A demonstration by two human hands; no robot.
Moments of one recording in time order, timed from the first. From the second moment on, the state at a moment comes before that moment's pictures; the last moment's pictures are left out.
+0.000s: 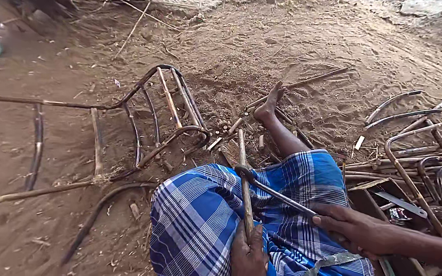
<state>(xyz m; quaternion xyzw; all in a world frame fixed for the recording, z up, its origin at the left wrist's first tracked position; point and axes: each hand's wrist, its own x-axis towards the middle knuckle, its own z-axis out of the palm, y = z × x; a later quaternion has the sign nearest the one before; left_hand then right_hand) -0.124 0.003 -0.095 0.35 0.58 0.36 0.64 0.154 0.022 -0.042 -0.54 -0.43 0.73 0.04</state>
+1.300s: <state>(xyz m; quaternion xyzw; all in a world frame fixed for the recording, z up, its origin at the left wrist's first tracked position) -0.021 0.101 -0.070 0.28 0.48 0.43 0.71 0.358 -0.006 -0.203 -0.87 -0.48 0.14 0.05</state>
